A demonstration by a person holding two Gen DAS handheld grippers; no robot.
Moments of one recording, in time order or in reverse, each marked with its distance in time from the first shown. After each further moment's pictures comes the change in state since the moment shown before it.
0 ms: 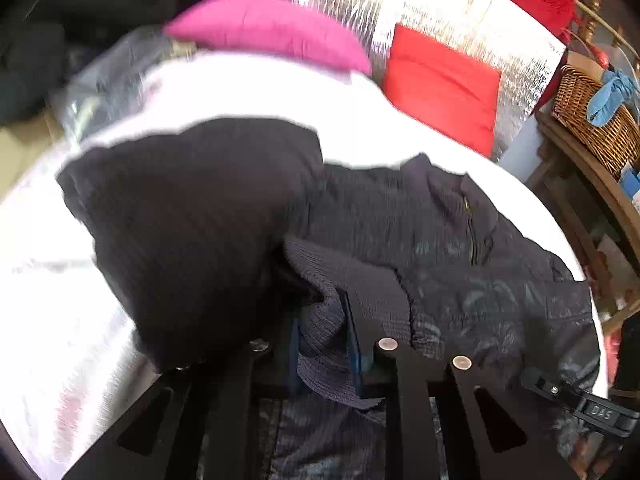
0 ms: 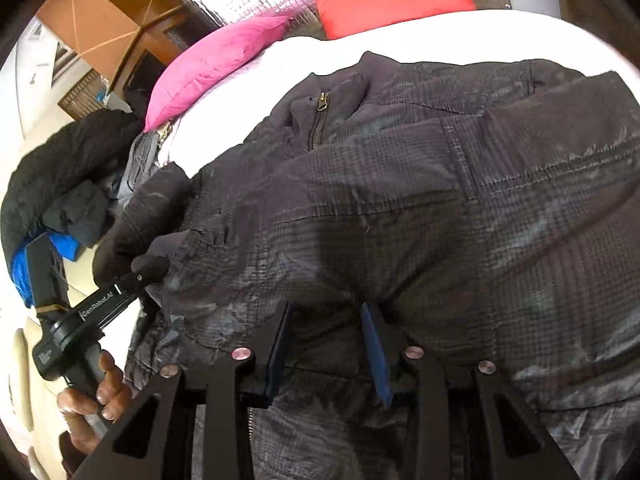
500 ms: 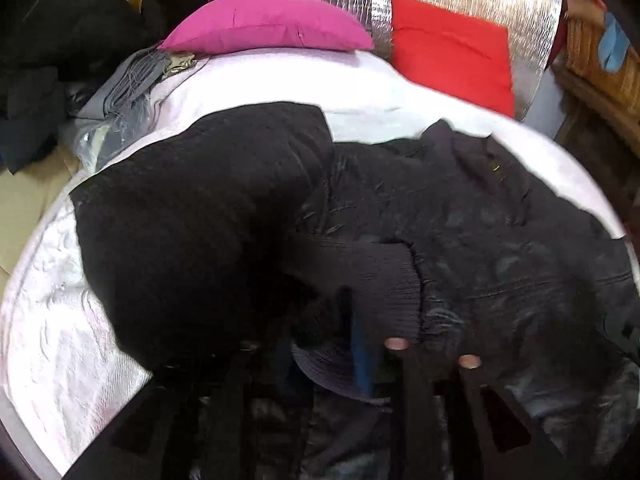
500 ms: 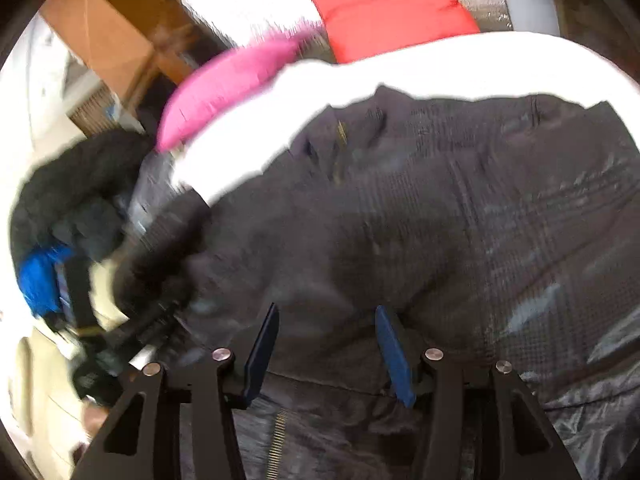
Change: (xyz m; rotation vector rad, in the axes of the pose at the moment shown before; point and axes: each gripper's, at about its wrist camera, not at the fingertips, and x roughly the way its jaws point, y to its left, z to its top) left arm 0.005 0.005 0.007 0.109 0.078 0.110; right arm -0.022 0.016 0.005 0.000 -0.126 0.040
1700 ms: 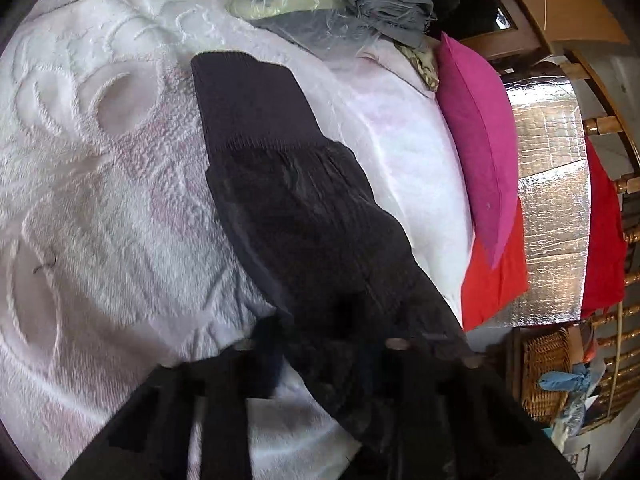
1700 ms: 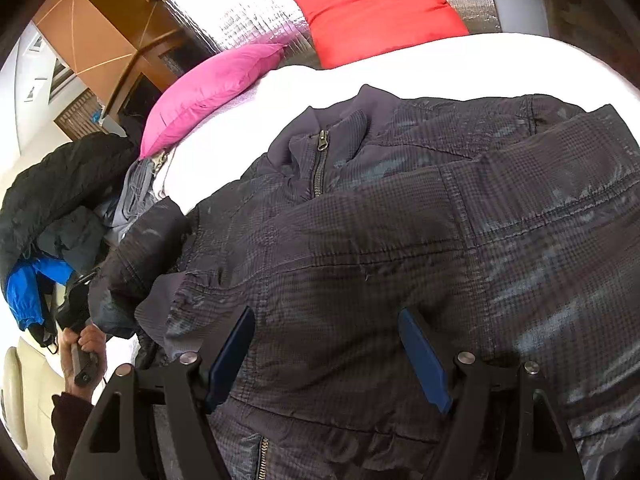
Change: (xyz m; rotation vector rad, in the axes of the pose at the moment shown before) left arm 0.098 0.252 0.040 -0.930 0.030 -0.397; right arm 0.023 -0.002 0.009 0.001 0.020 -0.078
